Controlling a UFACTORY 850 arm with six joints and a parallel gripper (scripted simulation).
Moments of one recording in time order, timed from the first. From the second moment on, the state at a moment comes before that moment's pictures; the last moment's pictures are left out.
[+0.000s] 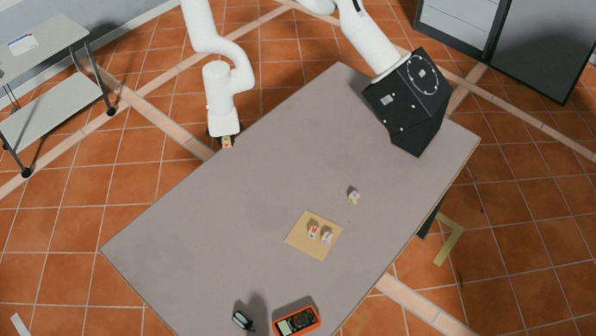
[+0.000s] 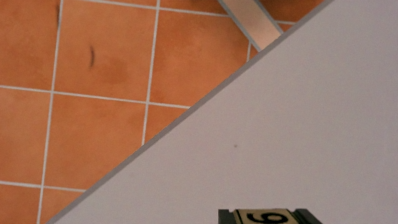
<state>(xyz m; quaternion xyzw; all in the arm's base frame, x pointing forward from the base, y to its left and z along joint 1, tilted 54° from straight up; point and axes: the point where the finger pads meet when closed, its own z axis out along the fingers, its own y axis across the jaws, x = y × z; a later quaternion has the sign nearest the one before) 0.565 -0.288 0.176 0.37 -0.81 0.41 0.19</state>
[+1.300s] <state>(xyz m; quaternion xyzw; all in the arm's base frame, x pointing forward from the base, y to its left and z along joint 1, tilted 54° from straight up) 0.602 -0.237 0.115 0.15 -0.88 0.44 0.08</state>
